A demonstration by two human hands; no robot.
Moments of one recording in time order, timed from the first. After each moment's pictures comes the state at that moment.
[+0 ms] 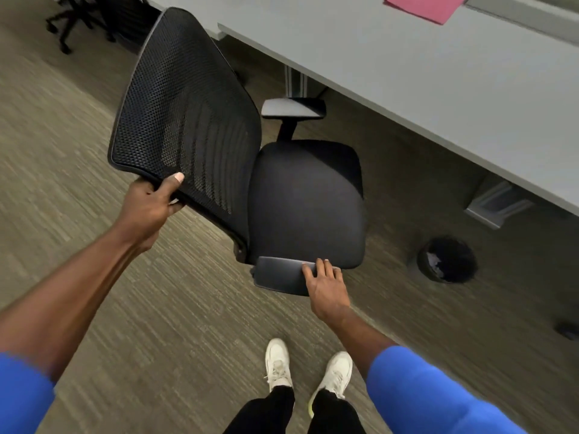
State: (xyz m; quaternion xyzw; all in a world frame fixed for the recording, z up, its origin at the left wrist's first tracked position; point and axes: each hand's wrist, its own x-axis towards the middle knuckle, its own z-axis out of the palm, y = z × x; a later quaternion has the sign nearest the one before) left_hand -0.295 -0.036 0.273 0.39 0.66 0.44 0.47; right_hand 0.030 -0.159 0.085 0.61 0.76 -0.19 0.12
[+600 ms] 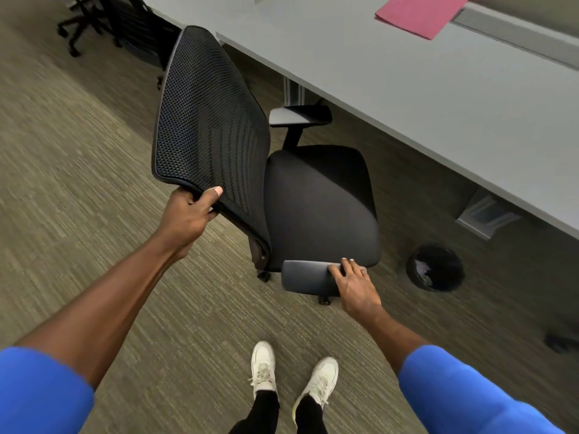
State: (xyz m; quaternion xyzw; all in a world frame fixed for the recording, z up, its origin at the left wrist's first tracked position) left_hand -0.192 -0.069 0.274 0.40 0.65 0.43 0.48; right_hand 0.151 -0.156 0.093 0.62 0.75 -0.19 0.13
